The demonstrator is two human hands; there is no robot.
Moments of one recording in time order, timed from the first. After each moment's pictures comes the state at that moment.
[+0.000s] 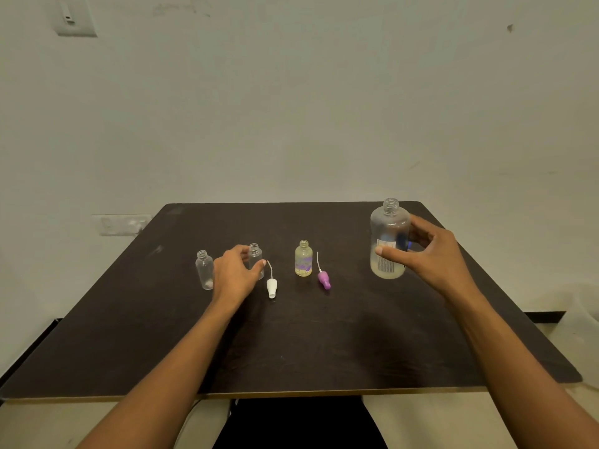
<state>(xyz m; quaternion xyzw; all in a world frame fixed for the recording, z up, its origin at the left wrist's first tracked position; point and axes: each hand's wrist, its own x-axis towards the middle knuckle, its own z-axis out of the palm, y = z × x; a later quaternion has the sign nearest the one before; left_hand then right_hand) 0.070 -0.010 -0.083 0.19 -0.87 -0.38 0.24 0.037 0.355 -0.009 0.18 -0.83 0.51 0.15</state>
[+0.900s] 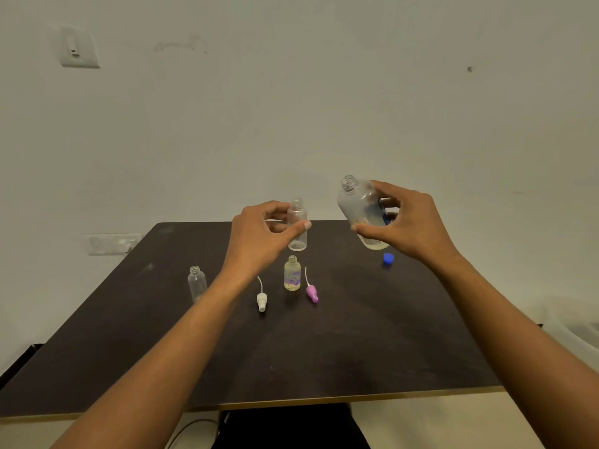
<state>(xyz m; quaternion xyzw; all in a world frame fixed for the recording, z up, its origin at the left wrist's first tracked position) 0.122 0.066 0.065 -0.04 -0.82 -0.50 0.29 0.048 0.335 0.084 0.26 -0.86 0.36 0.26</state>
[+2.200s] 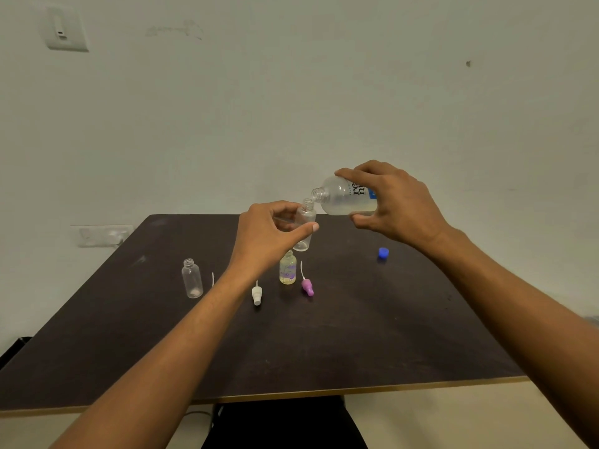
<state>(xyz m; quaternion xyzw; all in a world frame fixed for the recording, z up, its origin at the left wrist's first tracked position) 0.118 0.079 0.055 -0.05 -0.82 -0.50 0.27 0.049 0.320 0.112 0.32 -0.88 0.09 0.33</state>
